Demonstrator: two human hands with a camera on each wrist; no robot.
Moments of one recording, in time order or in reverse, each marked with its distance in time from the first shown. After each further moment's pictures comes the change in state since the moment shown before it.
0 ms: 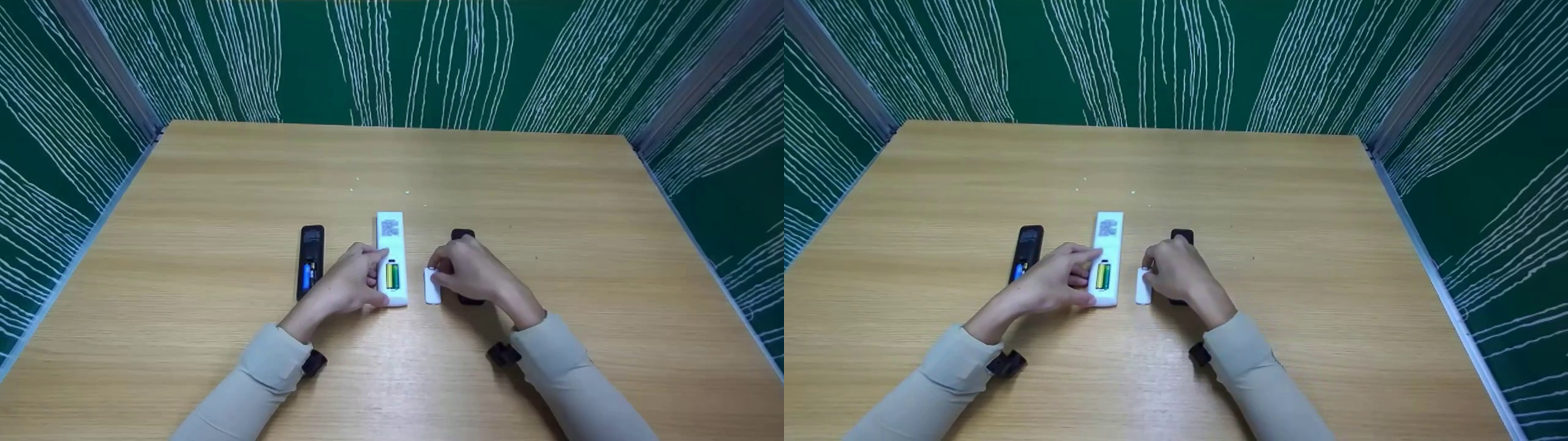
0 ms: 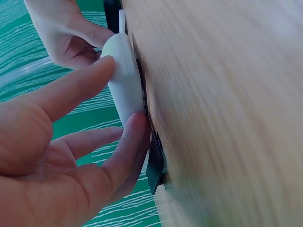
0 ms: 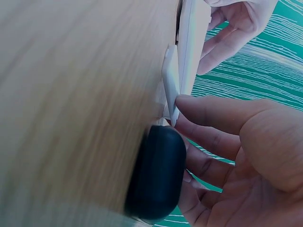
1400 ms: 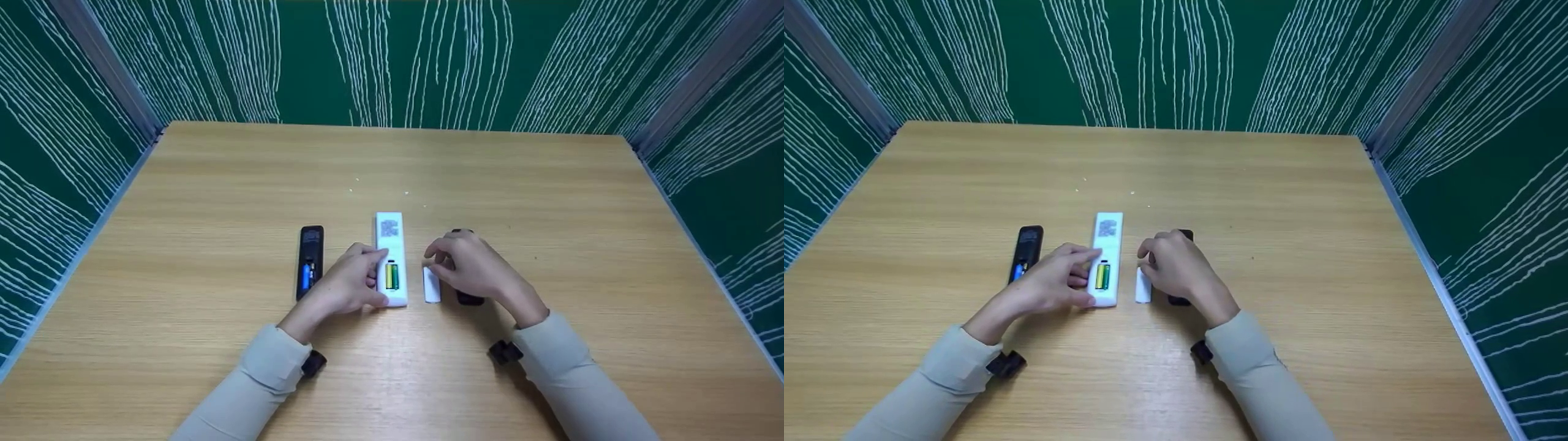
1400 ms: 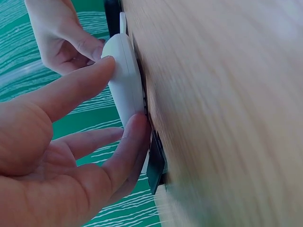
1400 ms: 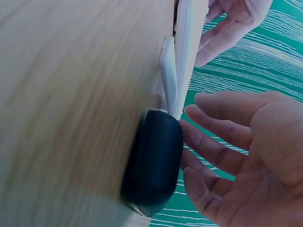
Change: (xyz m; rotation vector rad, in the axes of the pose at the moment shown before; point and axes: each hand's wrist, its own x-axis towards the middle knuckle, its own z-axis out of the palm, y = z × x) left_hand -0.001 -0.001 -0.001 0.011 -0.002 0.011; right_hand 0.002 0.002 -0.004 -0.034 0.054 -0.070
